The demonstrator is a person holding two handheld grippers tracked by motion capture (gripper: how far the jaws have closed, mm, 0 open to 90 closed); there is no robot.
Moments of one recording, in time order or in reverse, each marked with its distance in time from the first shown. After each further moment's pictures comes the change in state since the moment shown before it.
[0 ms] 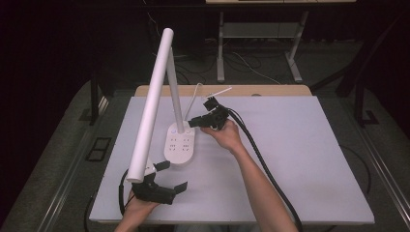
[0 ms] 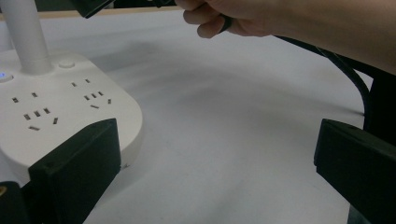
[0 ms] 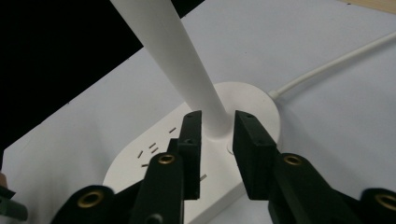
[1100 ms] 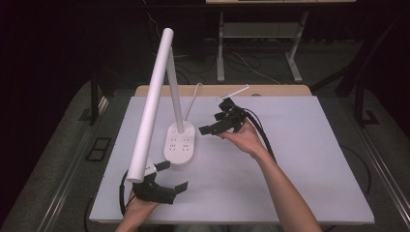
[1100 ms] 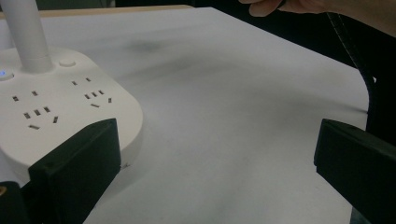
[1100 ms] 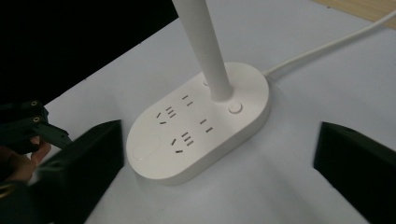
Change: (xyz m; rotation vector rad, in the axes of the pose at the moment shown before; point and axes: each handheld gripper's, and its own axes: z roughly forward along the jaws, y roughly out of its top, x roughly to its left) left arm 0.000 0.000 0.001 0.006 0.009 0.004; right arm 0.015 -0.013 -0.061 0.013 -0.030 -0.061
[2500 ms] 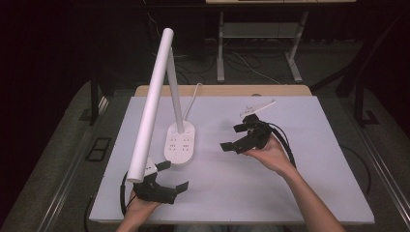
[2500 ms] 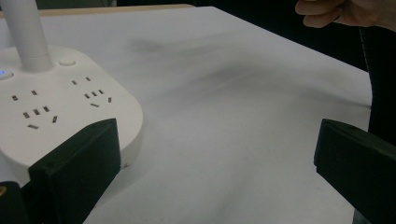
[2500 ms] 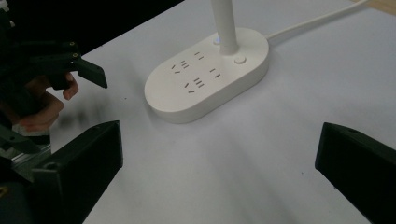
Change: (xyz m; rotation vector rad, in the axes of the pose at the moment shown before) left arm -0.001 0.000 0.002 -0.002 0.003 -0.008; right arm 0.011 -0.053 -0.057 -0.010 -0.001 -0.064
